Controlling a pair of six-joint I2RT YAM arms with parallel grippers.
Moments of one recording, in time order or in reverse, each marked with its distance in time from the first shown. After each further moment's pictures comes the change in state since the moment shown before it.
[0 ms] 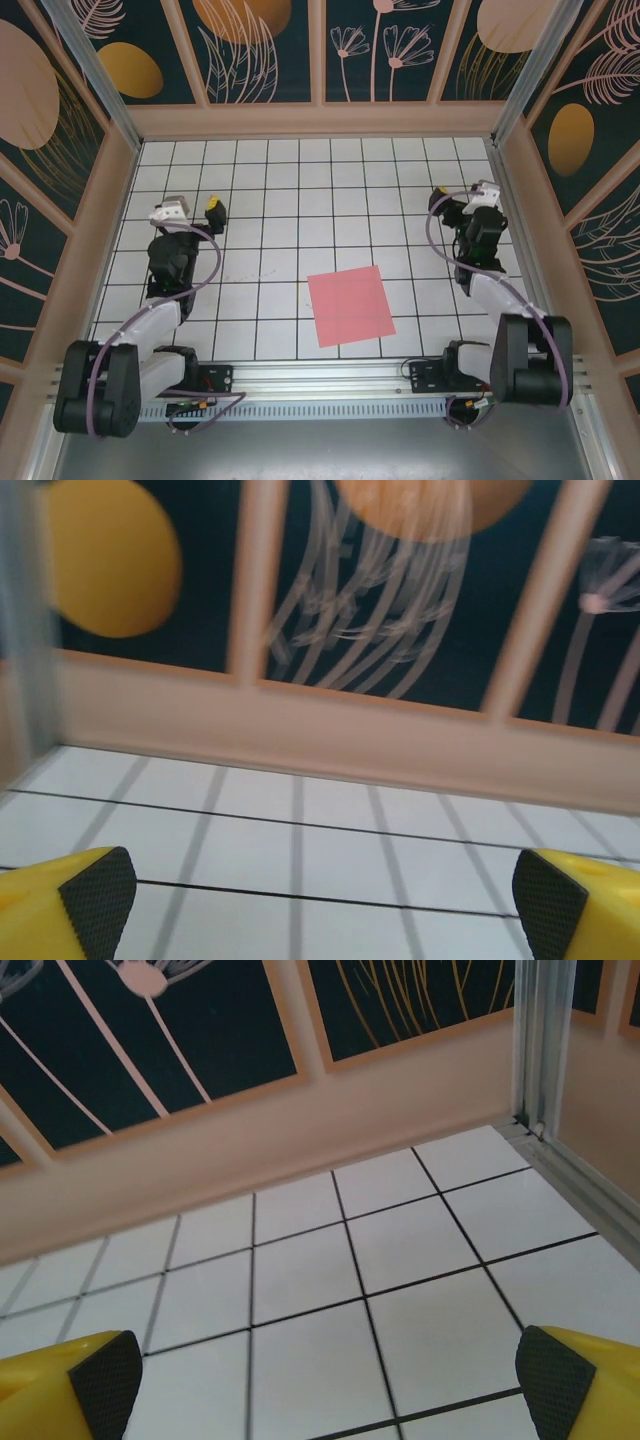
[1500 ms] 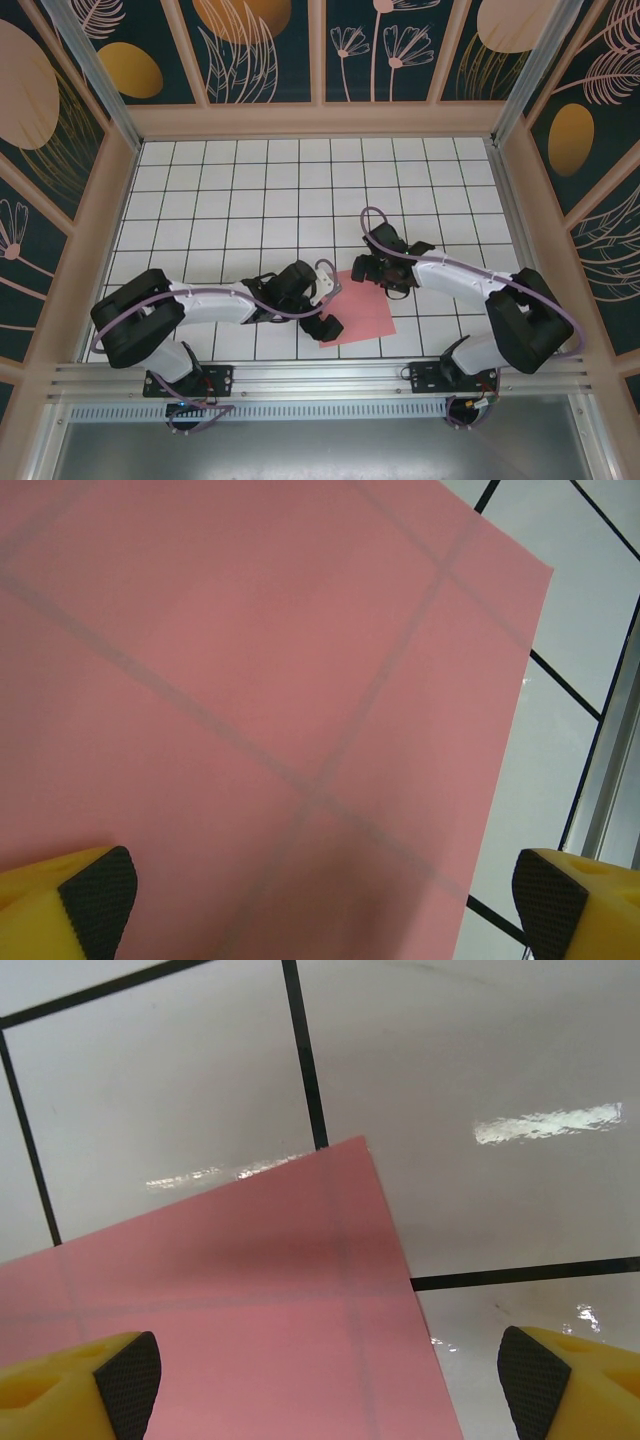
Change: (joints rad) left arm -0.874 0.476 0.315 -0.783 0.359 -0.057; right arm 0.715 0.256 0.249 -1.011 0.082 0.528
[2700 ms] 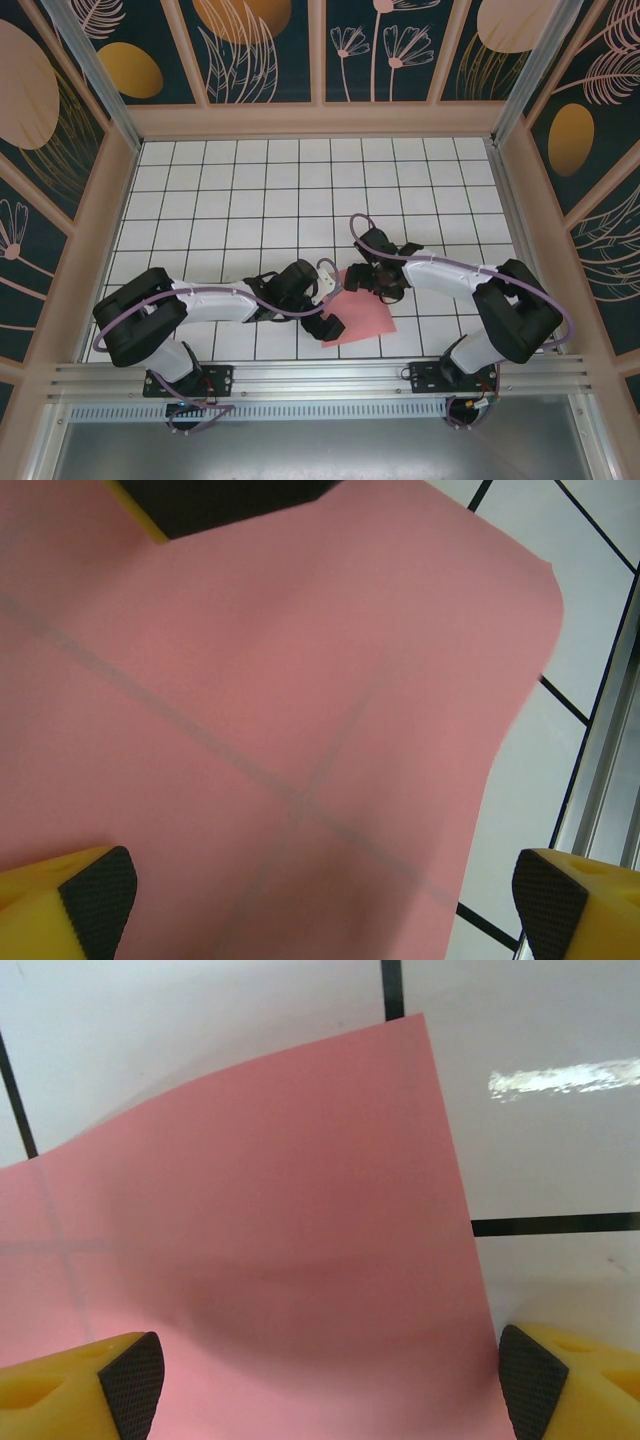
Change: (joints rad) left arm 0.000 0.011 0.013 -0.004 0.017 -0.004; right arm 0.052 0.068 0.013 -0.008 -0.098 -0.002
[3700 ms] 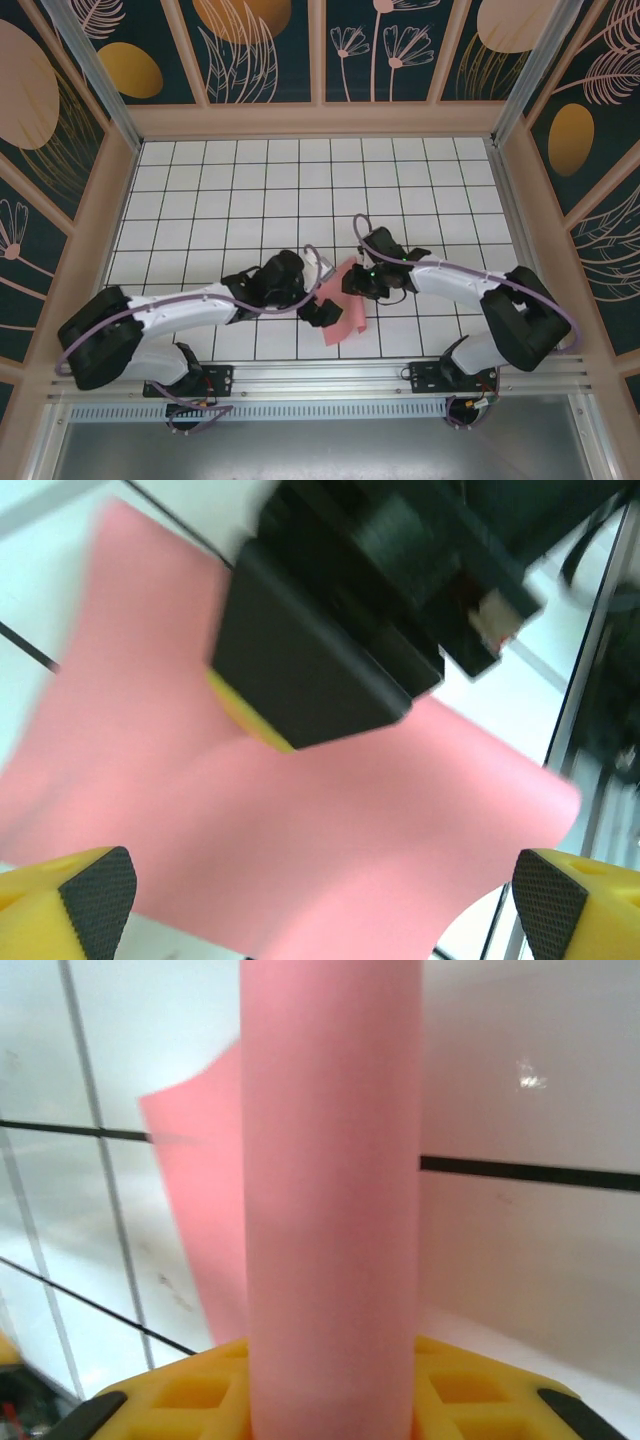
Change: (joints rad) left arm 0.058 -0.246 -0.010 -0.021 -0.084 -0.016; right arm -0.047 -0.077 -0.083 0.195 -0.315 -0.035
